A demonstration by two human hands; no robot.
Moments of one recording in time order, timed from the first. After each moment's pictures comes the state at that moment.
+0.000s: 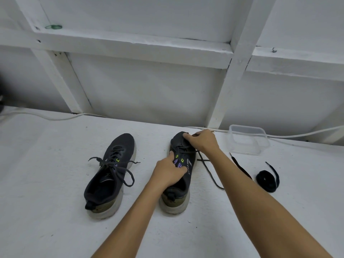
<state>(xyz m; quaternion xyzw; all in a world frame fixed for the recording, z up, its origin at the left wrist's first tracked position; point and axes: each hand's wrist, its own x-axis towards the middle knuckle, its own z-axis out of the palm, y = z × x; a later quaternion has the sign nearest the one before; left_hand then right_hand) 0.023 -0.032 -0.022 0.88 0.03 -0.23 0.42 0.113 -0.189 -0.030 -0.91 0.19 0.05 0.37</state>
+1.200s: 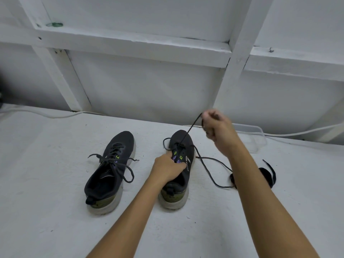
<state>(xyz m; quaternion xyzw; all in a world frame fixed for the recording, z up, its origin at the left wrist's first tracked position) 0.026 -0.032 -0.031 0.88 0.06 -0.20 0.44 0.064 -0.211 0.042 -0.69 0.03 -0.01 0.72</state>
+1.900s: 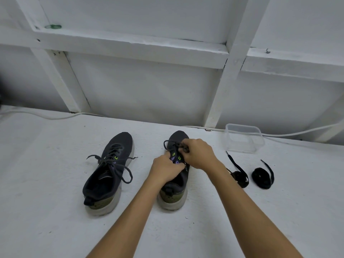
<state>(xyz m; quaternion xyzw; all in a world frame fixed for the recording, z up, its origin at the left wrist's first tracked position) 0.025 -0.035 -0.027 0.89 0.05 -0.19 0.40 0.057 -0.175 -0.019 -0.98 -0.04 0.04 0.20</state>
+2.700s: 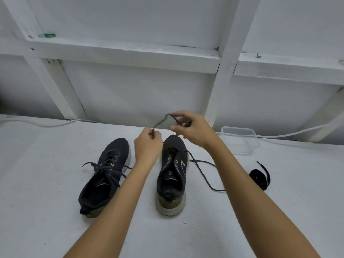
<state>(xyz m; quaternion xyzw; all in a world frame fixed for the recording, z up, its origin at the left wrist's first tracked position) 0.070 -0.018 0.007 0.83 0.13 0.06 0.53 0.085 -0.181 0.047 -0.84 -0.08 -0.01 0.54</state>
